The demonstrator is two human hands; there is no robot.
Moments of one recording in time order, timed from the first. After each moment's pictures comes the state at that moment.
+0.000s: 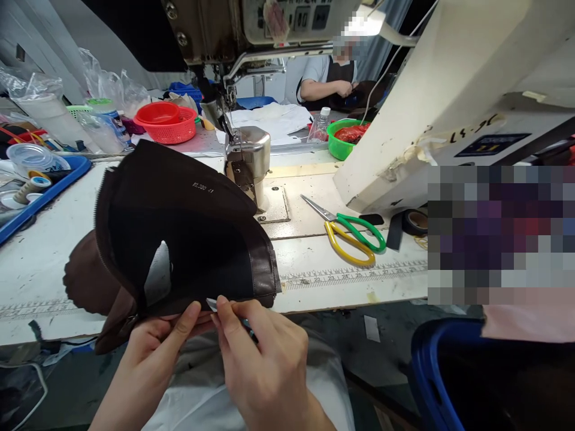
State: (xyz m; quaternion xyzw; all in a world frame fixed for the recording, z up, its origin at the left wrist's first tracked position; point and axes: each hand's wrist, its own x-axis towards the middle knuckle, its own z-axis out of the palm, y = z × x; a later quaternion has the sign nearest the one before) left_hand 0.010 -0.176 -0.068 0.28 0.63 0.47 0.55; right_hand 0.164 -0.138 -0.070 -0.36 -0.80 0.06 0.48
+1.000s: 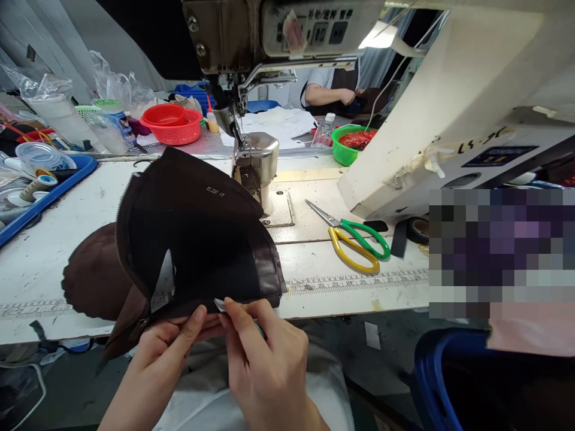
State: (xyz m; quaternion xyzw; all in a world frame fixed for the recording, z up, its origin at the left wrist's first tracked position) left_hand 0.009 -0.174 -0.069 0.28 0.62 0.44 0.58; right_hand 0.158 -0.138 -0.084 -0.40 -0.77 0.10 0.49
